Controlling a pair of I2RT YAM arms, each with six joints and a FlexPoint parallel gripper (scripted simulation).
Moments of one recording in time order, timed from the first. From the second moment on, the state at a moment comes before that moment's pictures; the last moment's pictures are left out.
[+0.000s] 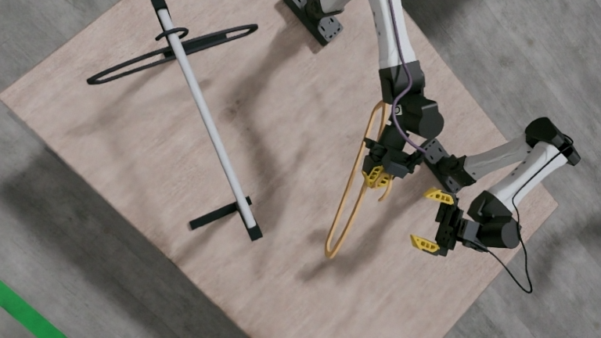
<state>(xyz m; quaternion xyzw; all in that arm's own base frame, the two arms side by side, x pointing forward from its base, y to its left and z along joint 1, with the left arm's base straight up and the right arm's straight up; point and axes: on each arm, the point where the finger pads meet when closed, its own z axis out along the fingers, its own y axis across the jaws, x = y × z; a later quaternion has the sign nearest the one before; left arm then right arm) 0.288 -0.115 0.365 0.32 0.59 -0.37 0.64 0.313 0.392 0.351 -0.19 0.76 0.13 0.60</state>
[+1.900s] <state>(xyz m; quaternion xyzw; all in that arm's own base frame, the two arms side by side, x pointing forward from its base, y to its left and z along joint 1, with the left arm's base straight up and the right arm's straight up) 0.356 -0.195 0.340 0.63 0.26 0.07 0.73 0.313 0.392 0.351 -0.19 0.76 0.13 0.60</state>
